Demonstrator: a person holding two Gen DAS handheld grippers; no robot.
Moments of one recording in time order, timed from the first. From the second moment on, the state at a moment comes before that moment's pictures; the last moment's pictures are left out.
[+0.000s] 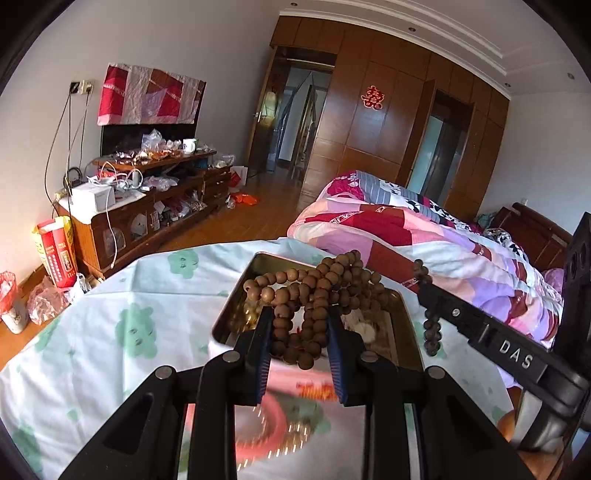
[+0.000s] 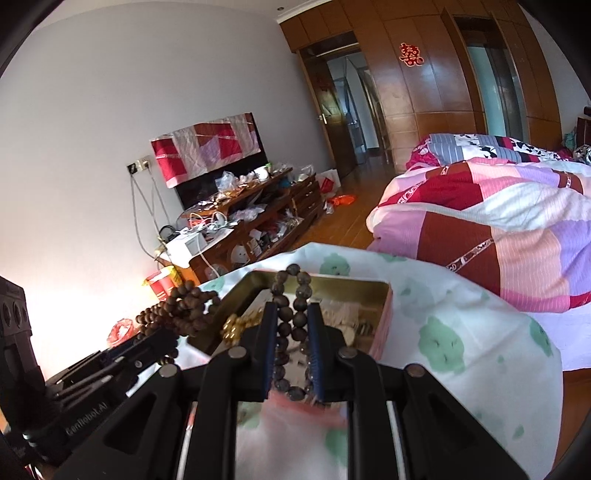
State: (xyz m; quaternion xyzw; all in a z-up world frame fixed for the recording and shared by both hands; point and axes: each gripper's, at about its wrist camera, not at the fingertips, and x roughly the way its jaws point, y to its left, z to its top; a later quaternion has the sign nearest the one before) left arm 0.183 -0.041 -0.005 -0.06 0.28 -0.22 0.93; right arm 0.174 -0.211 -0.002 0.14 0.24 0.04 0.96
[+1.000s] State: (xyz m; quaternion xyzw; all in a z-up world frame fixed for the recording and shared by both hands) left arm 0.255 -0.083 -0.049 0.01 0.35 -0.14 0.92; right arm 0.258 -0.206 -0.049 0.13 0.32 0.01 0.94
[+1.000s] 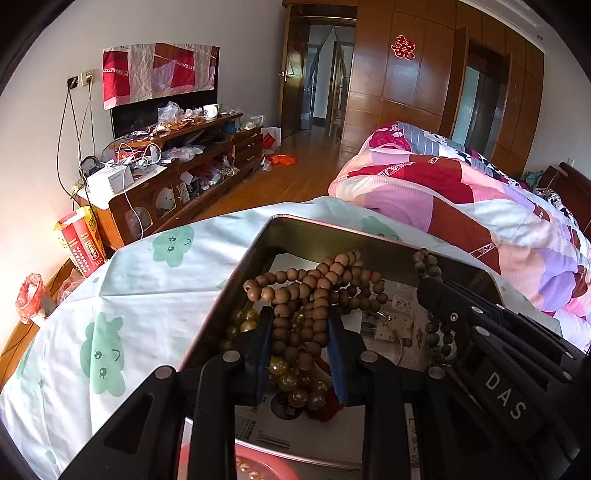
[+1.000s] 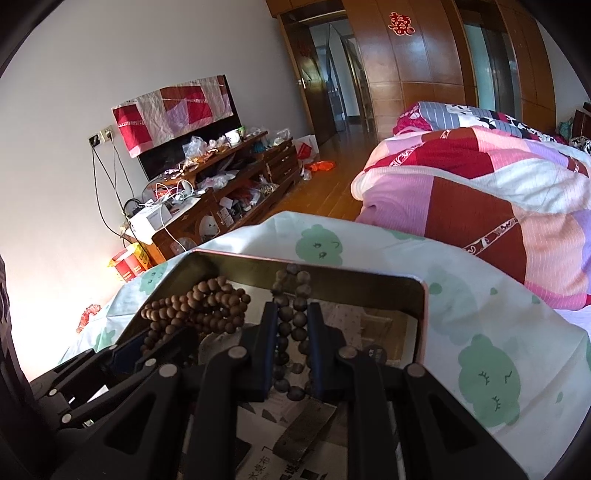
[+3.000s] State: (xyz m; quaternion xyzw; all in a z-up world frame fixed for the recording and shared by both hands) left arm 0.157 -0.035 -0.034 0.03 0.31 -0.04 0.95; right arm 0.145 -0.195 -0.019 0.13 0.19 -0.04 0.97
